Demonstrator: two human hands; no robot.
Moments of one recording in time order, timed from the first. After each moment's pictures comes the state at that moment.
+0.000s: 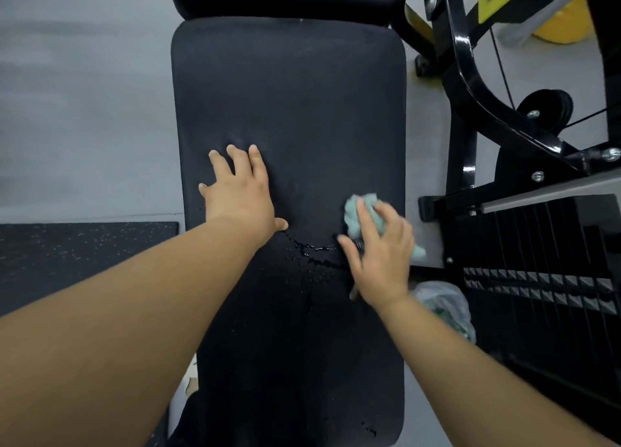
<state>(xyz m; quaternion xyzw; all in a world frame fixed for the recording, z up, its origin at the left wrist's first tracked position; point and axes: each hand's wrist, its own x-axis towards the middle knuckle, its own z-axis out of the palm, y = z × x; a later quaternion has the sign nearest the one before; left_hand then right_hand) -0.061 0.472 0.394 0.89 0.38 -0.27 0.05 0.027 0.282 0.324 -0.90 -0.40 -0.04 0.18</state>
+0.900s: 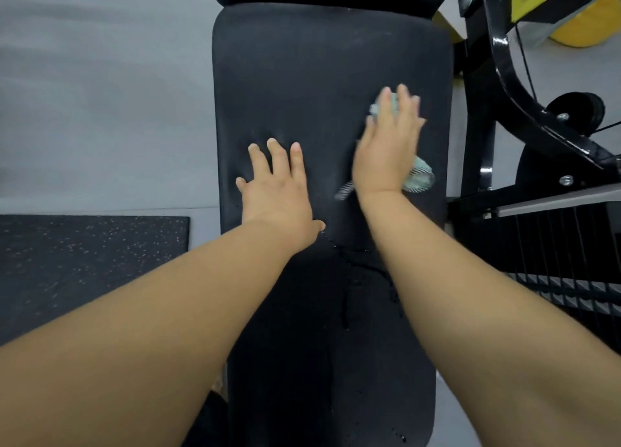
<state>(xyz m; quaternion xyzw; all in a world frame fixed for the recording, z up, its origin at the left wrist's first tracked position) -0.074 0.480 0.395 0.90 0.34 -0.24 0.10 0.065 0.437 0.344 -0.92 -0.29 -0.05 0.25</state>
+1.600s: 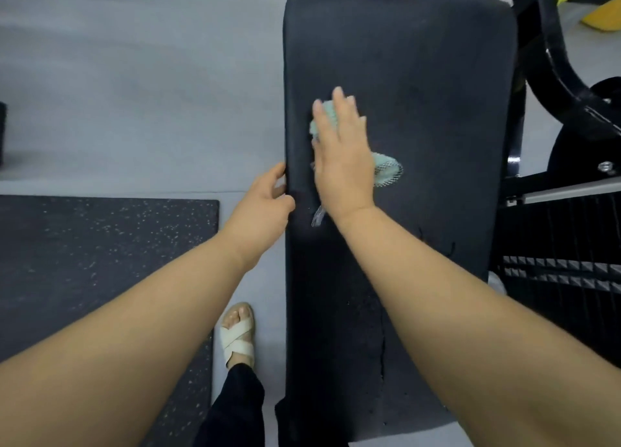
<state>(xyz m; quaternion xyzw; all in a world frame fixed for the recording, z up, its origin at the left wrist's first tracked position) -0.182 0.526 0.386 0.55 0.46 -0.03 0.70 -0.053 0.484 0.328 -0.86 -0.46 -0.02 0.23</state>
